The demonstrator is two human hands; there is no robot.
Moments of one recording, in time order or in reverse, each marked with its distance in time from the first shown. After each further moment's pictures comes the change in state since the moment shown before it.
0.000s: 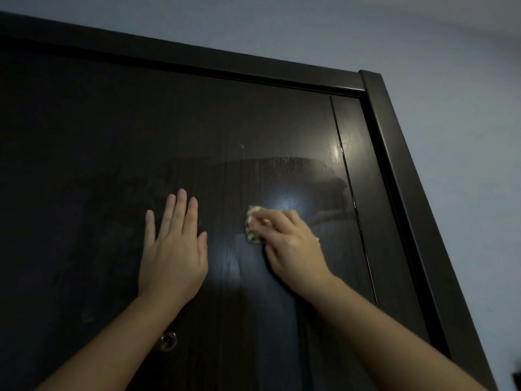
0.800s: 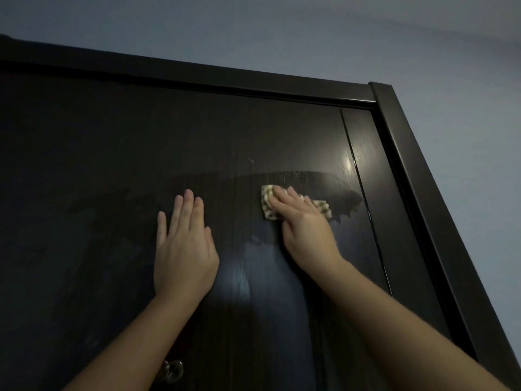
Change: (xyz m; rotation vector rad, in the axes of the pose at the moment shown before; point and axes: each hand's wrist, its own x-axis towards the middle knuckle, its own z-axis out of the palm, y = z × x) left_hand 0.031 0.006 0.003 -0.119 0.098 -0.084; right_hand 0.048 0.023 0.003 0.058 -0.004 0.284
